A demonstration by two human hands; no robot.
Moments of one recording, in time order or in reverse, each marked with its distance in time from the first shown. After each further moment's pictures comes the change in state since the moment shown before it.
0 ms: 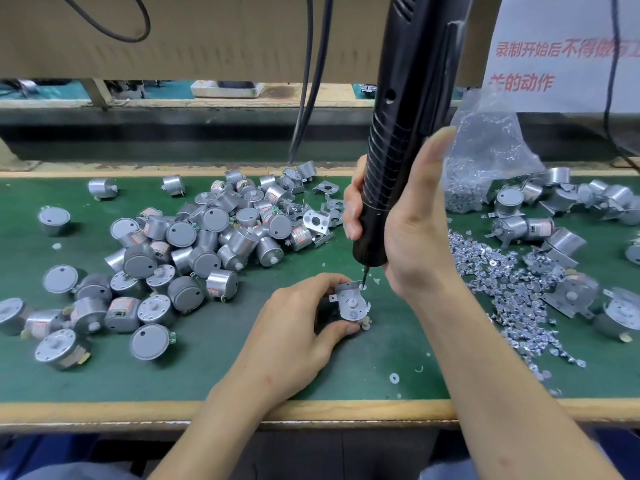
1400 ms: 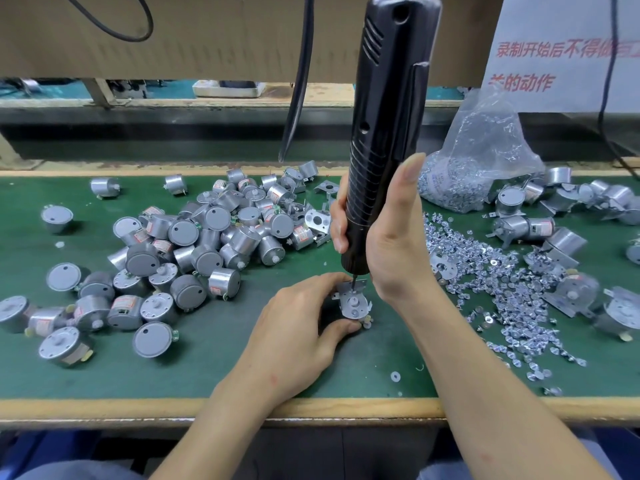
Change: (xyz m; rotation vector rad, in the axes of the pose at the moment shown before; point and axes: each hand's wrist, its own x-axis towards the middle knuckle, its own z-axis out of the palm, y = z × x) left_hand 0.000 0.001 0.002 0.048 -0.012 0.003; right_hand -0.003 0.018 0.009 -0.013 0.005 0.007
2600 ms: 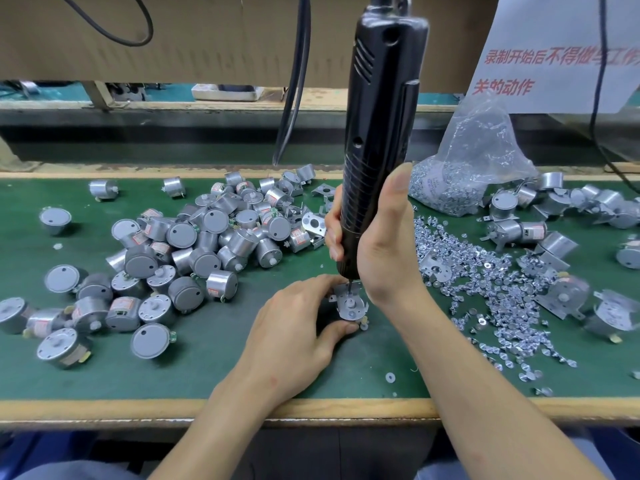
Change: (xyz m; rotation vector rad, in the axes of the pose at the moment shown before) left_hand -0.001 0.006 -0.001 0.028 0.026 -0.018; right_hand -0.004 0.003 0.003 -0.005 0.041 -0.001
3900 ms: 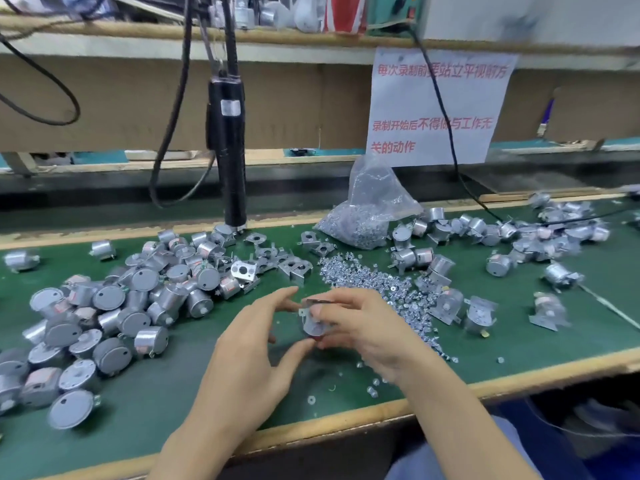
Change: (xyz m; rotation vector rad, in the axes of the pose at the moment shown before) left_hand -0.001 0.034 0.006 -0.072 0.158 0.165; right_hand -0.055 -0.028 -0.091 -0.123 0.009 0.574
